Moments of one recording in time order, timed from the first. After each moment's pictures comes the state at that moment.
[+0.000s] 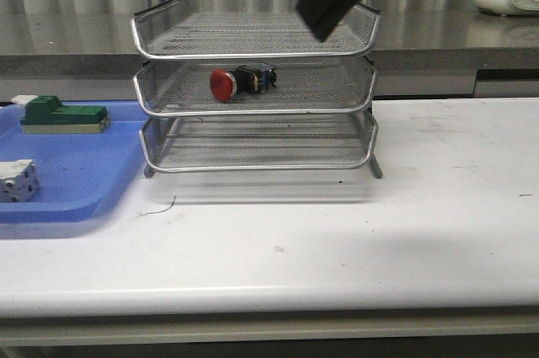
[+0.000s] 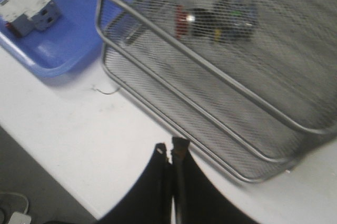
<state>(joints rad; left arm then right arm) -0.13 0.21 -0.41 -0.21 0.53 0.40 0.49 1.48 -1.19 0.28 0.52 -0.28</state>
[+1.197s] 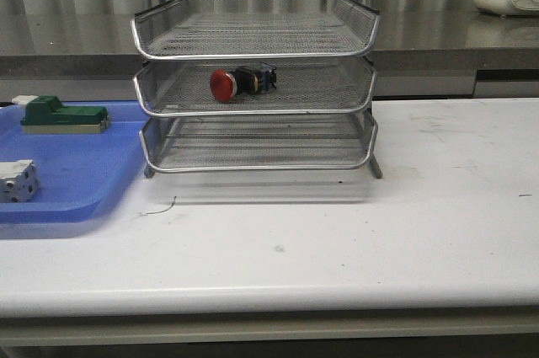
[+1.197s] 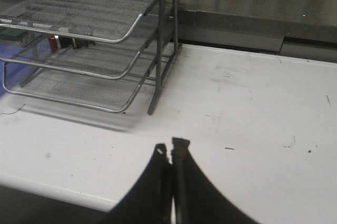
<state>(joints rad) -0.13 0.21 -0.41 -0.21 0.53 0.40 0.09 0.22 -0.35 0.28 0.45 -0.27</state>
